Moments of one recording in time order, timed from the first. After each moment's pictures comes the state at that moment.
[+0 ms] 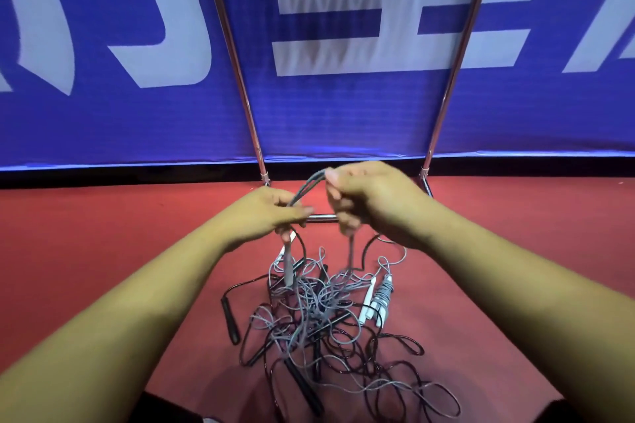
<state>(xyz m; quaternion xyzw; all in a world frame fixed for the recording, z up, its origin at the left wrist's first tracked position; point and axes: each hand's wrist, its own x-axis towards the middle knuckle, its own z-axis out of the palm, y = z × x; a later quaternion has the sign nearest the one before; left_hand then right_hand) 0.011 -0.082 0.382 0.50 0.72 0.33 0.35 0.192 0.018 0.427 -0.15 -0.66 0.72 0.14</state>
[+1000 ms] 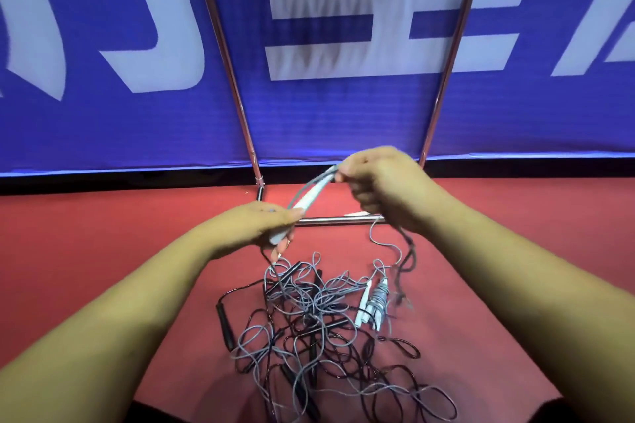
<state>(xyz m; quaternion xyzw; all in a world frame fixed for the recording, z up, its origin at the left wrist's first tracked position) 0.011 -0.088 0.387 0.47 0.69 0.31 0.46 0.195 0.042 0.432 -0.27 -0.67 0.67 0.18</state>
